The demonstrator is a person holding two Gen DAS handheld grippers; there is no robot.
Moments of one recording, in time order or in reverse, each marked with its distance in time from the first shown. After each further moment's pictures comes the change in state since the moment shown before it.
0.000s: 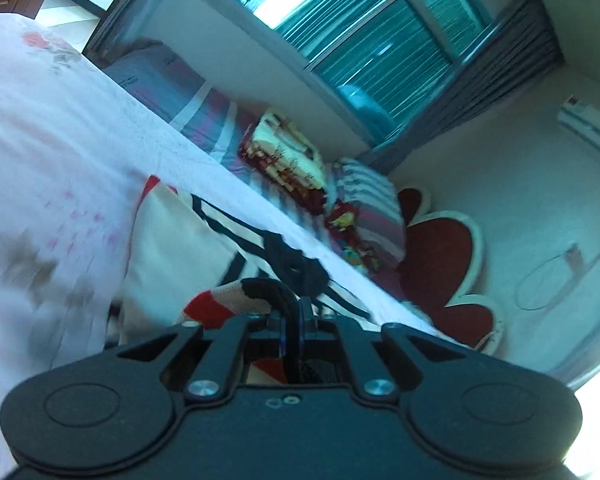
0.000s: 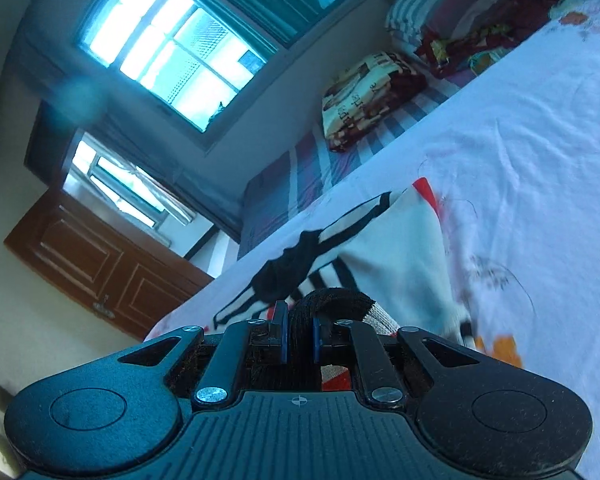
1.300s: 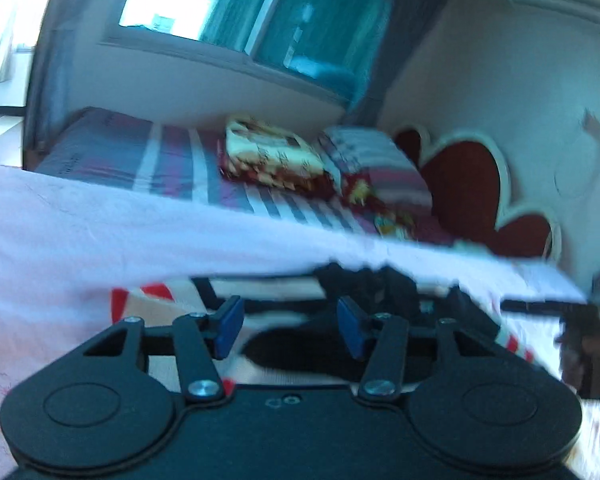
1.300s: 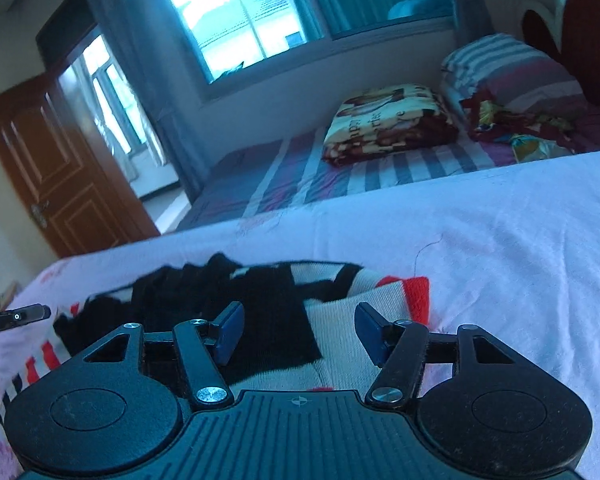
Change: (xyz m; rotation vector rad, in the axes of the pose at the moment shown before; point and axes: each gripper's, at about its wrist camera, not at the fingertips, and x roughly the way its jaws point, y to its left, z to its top) left arm 0.110 0.012 0.035 0.467 0.043 0.056; right arm 0.140 -0.039 0.020 -0.455 0.025 -0.132
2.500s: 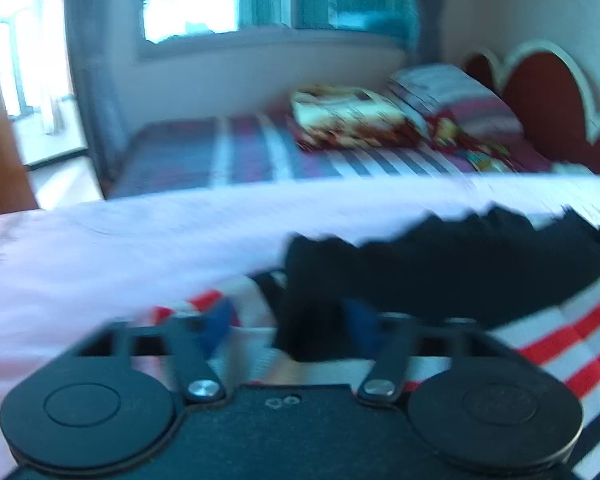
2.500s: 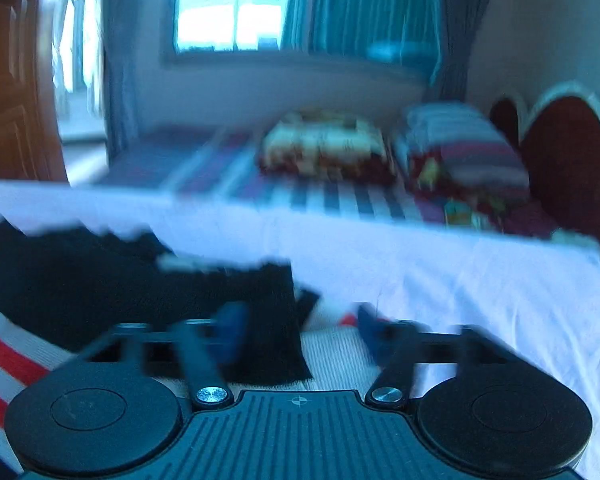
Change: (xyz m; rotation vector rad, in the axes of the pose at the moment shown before) left arm 0.045 -0.029 0.001 0.188 0.037 0.388; right arm 0.056 0.041 -0.015 -0.284 -0.069 -0.309
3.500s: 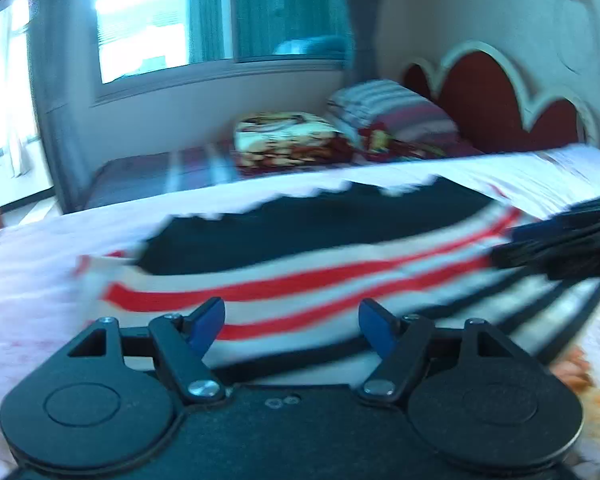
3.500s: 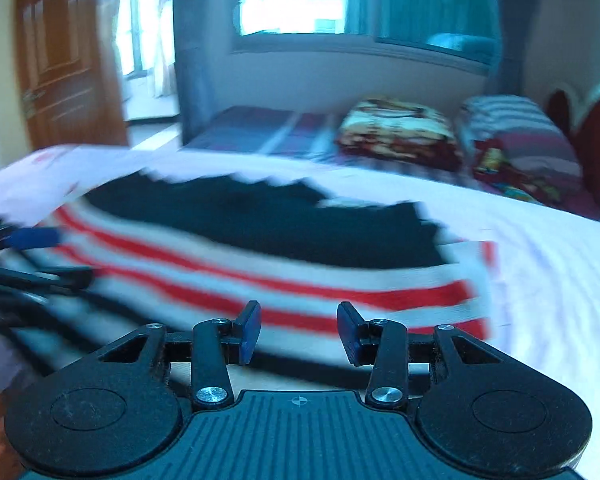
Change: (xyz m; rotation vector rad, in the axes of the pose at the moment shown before) left arm -0.102 -0.102 -0.066 0.114 -0.053 -0.145; right arm -0.088 0.089 -0.036 -0.057 0.111 0.159
